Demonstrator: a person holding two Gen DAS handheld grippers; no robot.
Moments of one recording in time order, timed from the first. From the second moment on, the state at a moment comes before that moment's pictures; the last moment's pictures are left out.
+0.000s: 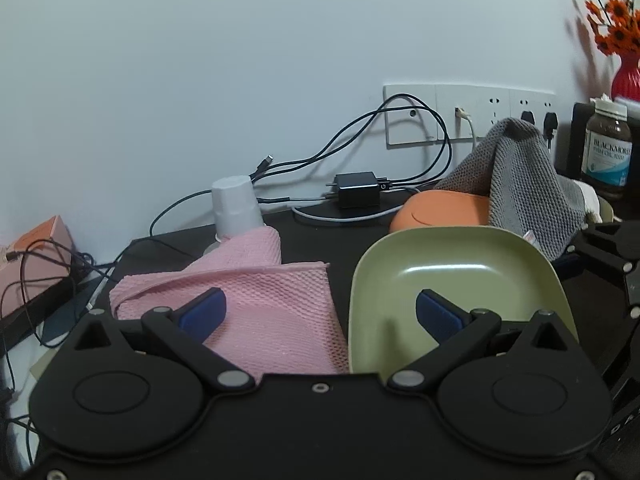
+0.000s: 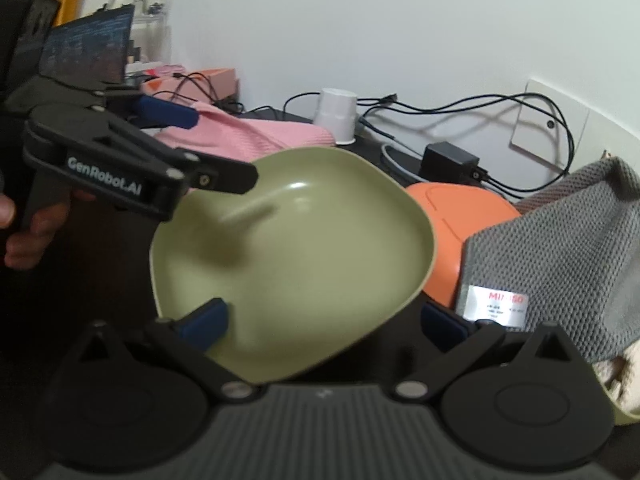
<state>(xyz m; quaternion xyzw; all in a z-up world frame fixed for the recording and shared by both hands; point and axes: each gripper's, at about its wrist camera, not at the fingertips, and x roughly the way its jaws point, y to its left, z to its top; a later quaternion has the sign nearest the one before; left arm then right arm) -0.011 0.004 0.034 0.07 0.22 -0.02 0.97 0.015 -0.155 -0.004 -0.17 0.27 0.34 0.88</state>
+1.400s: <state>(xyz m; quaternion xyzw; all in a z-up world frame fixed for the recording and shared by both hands) -0.011 -0.015 0.024 0.09 0.25 -0.08 0.96 -0.022 -0.153 -0.002 -0.22 0.22 0.39 0.87</state>
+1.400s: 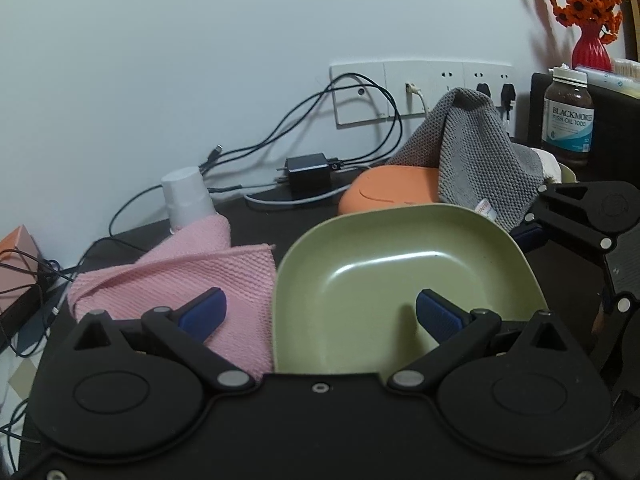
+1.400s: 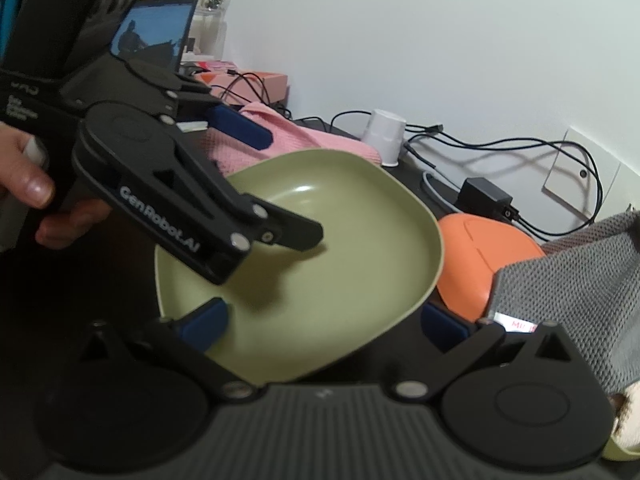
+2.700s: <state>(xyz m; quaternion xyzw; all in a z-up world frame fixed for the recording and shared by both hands) -0.002 0.030 0.026 -0.09 0.27 -0.25 0.93 -0.028 -0.157 0.000 -0.25 0.15 0.42 0.86</state>
